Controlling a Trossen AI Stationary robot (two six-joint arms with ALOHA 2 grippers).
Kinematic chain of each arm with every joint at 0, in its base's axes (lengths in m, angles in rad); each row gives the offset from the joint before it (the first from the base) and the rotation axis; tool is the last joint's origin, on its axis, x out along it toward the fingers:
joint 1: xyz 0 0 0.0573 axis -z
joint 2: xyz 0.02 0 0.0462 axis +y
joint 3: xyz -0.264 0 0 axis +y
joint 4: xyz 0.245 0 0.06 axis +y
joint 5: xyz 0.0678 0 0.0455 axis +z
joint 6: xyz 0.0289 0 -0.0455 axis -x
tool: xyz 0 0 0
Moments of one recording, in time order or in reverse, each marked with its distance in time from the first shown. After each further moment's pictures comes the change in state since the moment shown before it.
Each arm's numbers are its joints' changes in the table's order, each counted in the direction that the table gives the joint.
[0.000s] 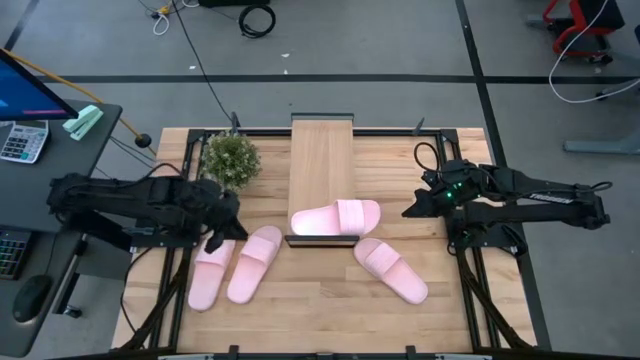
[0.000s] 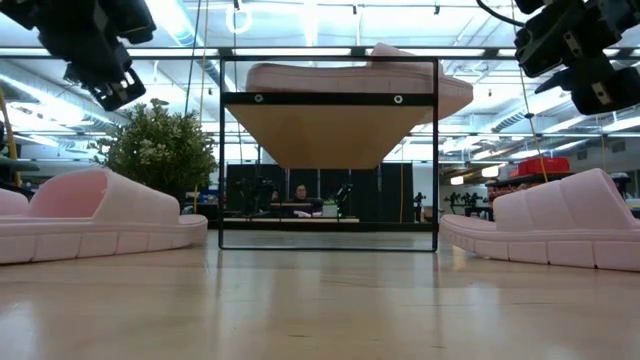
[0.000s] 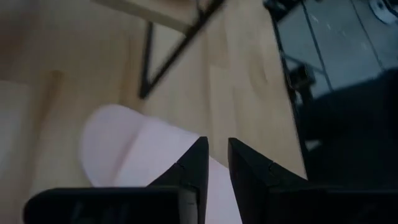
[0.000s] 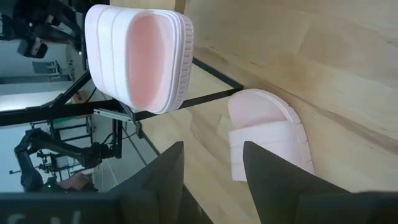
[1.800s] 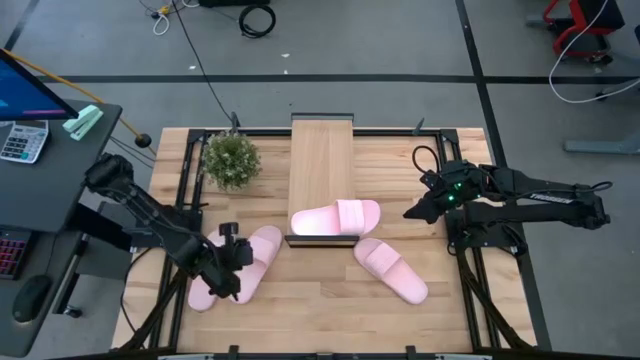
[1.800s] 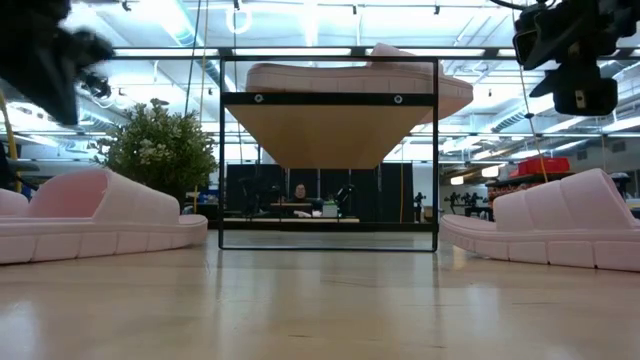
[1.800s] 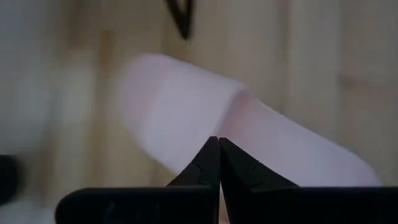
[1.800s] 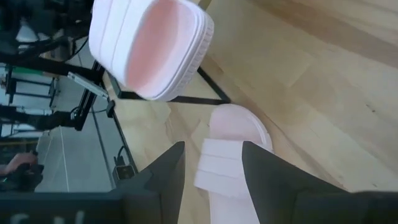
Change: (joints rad) left arm 0.671 0.623 -0.348 0.357 0.799 0.338; right arm 0.000 -0.001 0.000 0.016 -0.029 0.341
